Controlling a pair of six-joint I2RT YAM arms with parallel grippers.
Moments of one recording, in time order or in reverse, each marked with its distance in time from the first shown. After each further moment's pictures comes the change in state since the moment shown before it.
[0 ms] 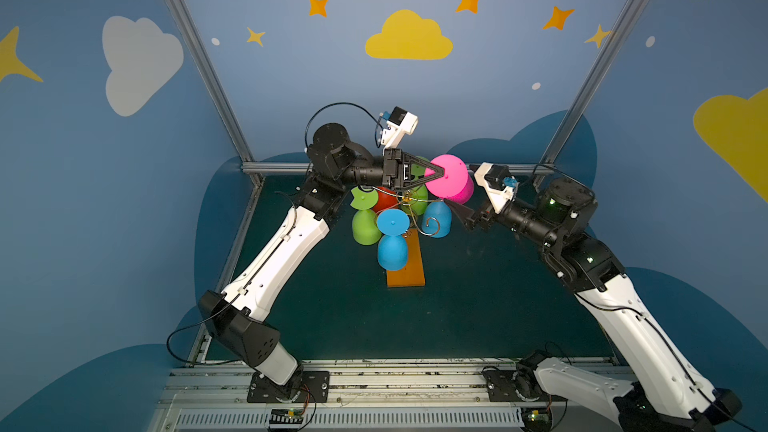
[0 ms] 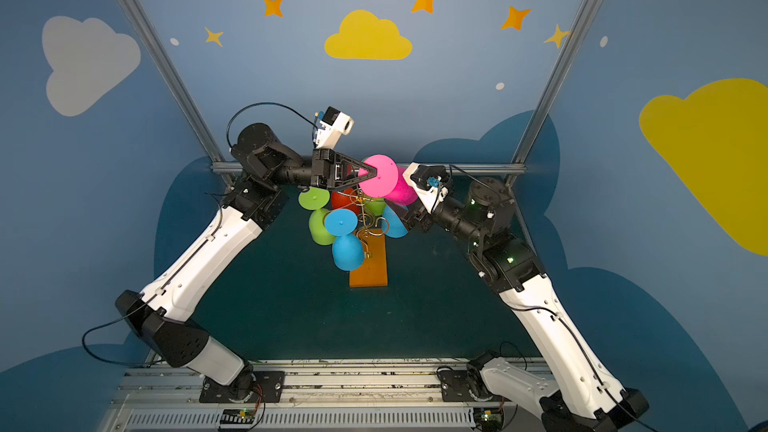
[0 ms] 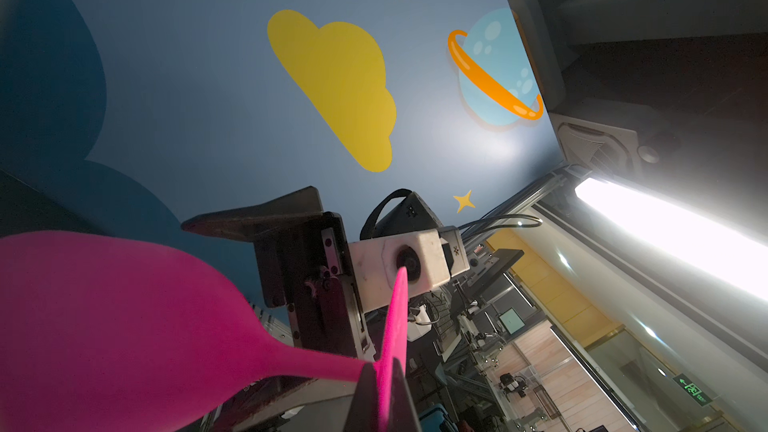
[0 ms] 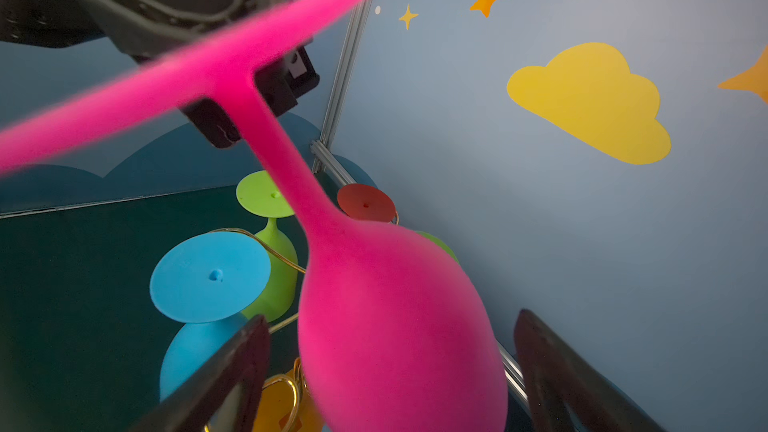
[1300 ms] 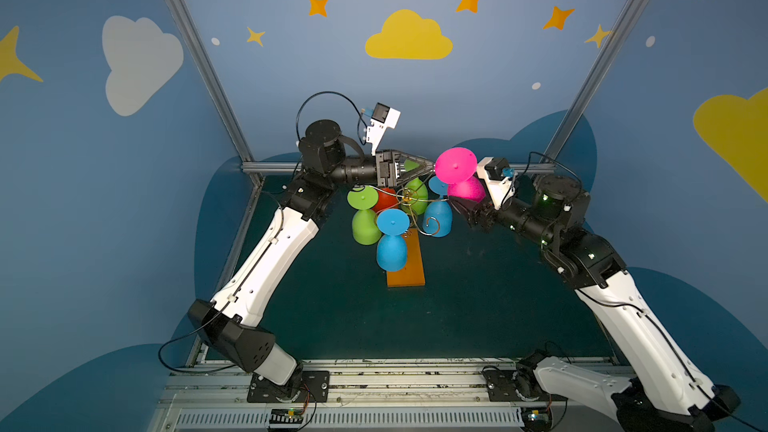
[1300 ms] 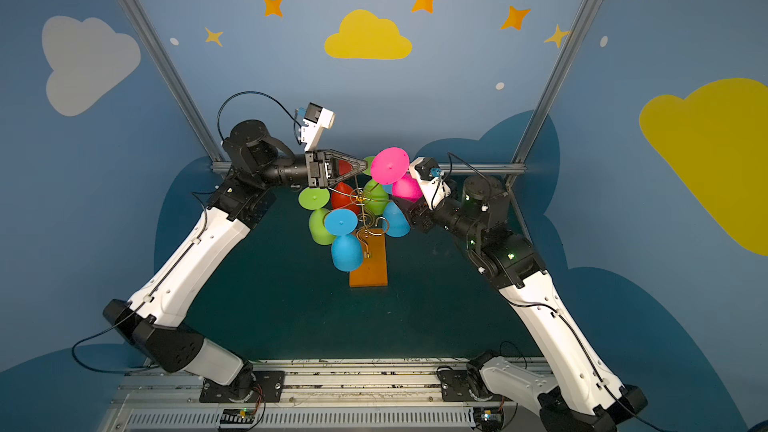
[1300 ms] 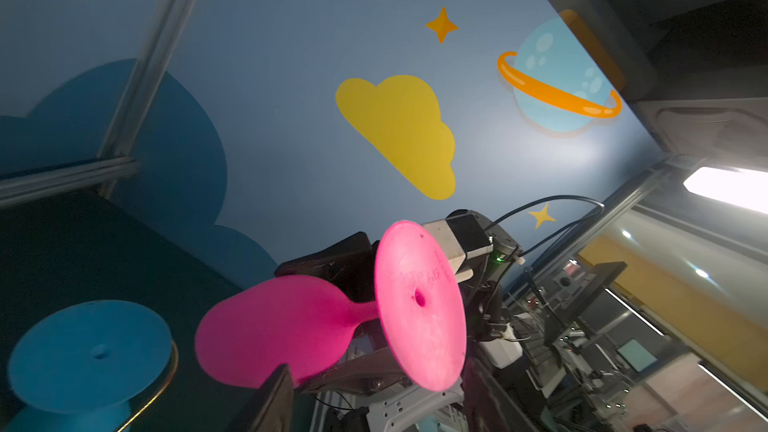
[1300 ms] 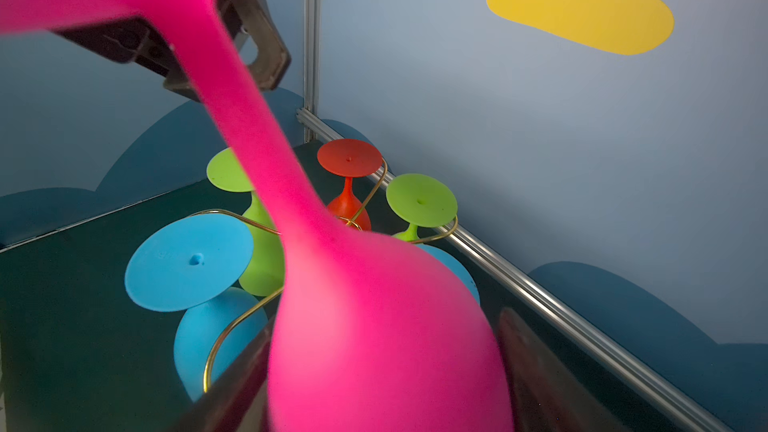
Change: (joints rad) left arm 0.054 -0.066 0.005 -0.285 -0.208 0.494; right arm 0.002 0.010 0.062 -0.186 0.142 0.166
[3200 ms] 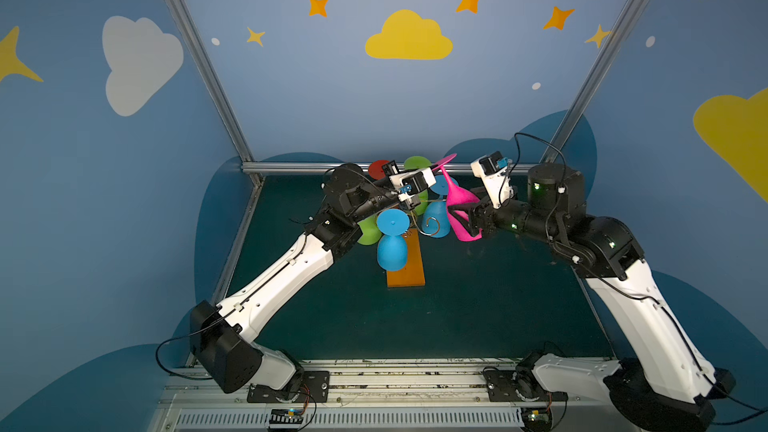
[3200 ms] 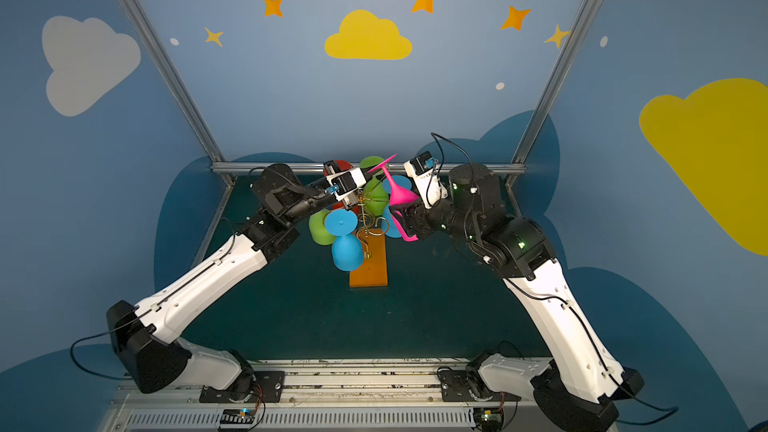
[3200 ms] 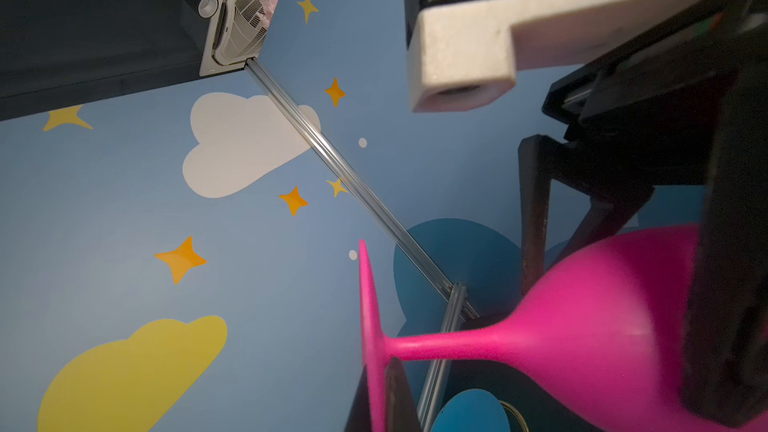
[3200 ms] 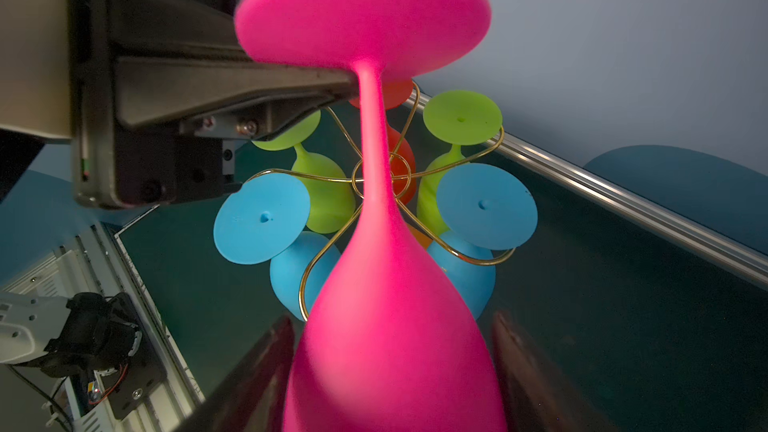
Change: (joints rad) left arm -0.191 -0.079 -0.367 0.414 -0.533 1.299; right arm 0.108 0.105 0.279 -0.402 0.069 0.219
